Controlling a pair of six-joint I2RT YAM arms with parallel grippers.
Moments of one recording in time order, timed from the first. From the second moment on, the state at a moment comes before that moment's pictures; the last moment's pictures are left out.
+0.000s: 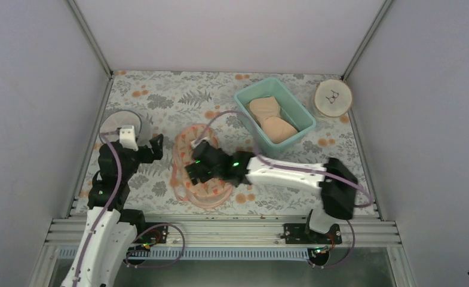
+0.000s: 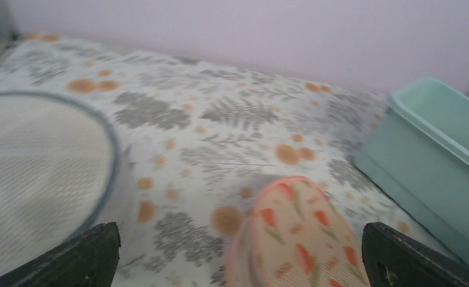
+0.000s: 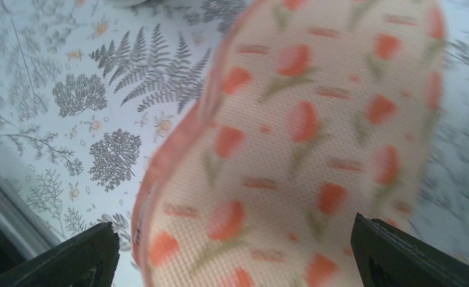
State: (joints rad) left arm -0.09 0.53 0.52 -0.32 0.20 -0.21; right arm 1.16 1.58 1.17 -0.44 0.20 0.54
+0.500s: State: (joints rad) left arm 0.06 0.36 0.33 -0.25 0.08 -0.39; right arm 1.37 2.13 1.67 -0.77 0.56 0.50
